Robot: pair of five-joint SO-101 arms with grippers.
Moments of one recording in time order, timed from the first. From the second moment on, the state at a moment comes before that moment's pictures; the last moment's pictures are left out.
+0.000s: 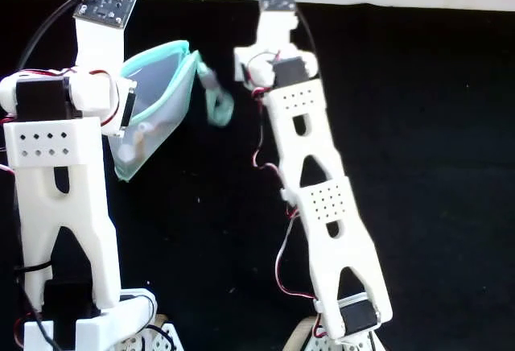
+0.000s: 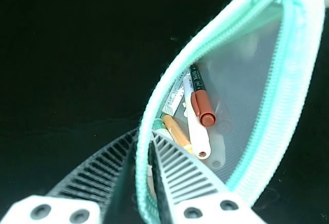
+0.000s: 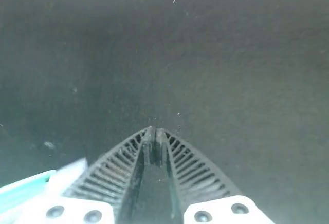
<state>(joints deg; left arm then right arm) -11.8 -10.2 -12.4 94.9 -11.7 -23.0 67.2 -96.0 80.0 -12.4</state>
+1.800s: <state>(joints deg) -12.1 -10.2 -12.3 94.5 -11.7 -38.7 74.1 -96.0 90.0 -12.7</state>
